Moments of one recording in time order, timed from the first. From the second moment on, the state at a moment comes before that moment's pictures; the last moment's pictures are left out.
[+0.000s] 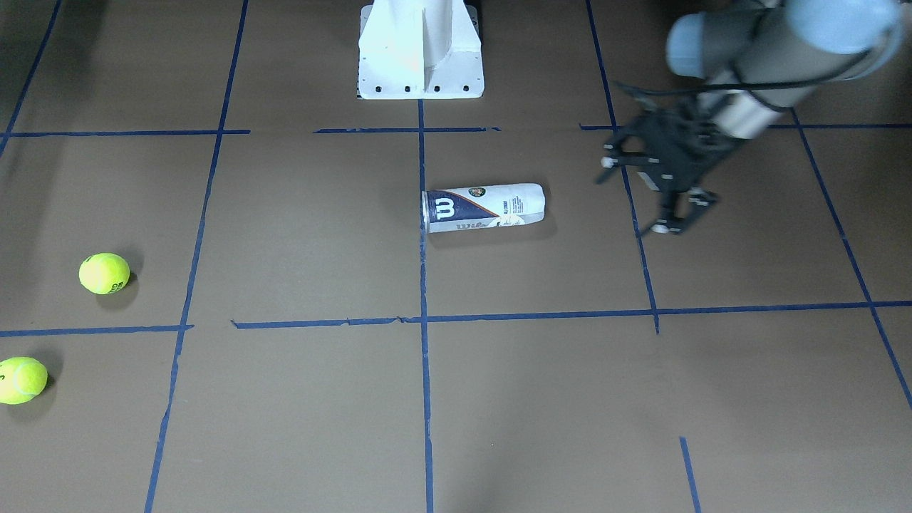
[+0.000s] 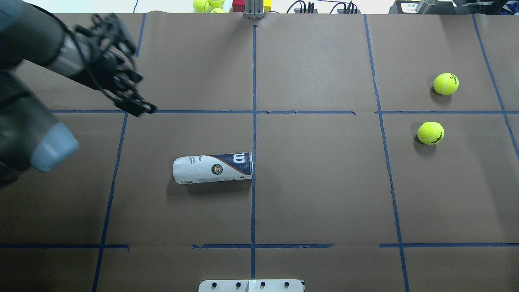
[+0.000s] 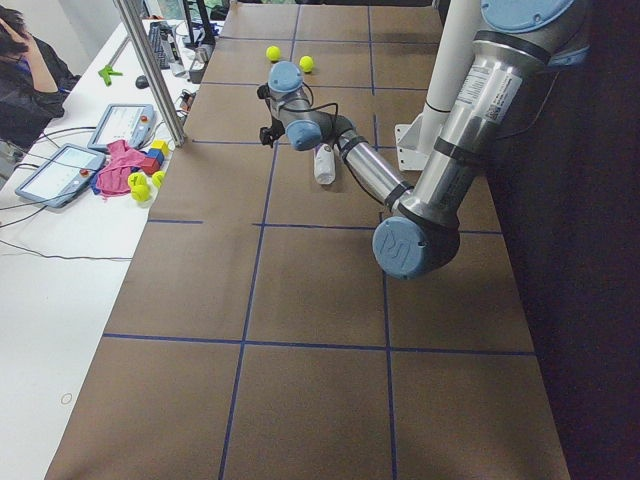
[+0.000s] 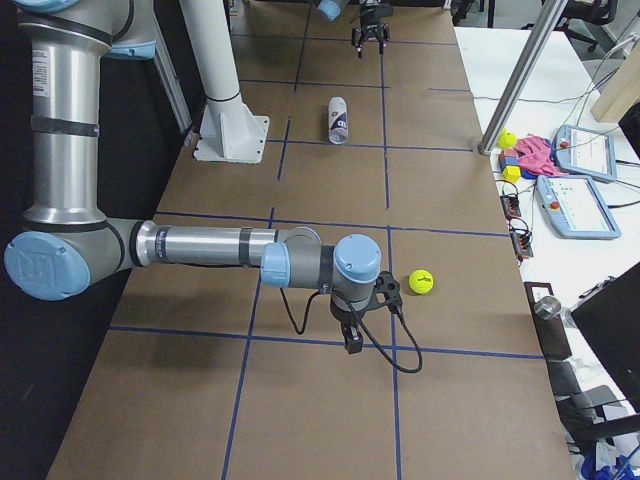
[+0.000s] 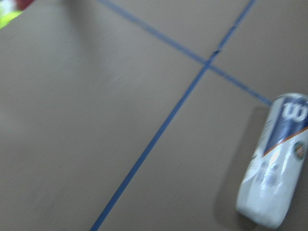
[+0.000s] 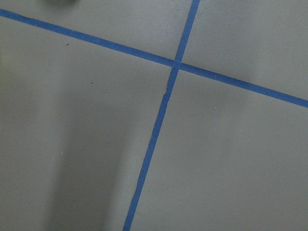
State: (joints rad) left arm -0.84 -2.03 -1.85 -1.91 -2.18 -0.07; right arm 1.56 -1.66 1.68 -1.59 2.33 -0.28
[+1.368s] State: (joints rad) left arm -0.47 -2.58 -1.57 -1.08 -1.69 0.19; right arm 1.56 -1.66 1.68 -1.59 2.33 -0.28
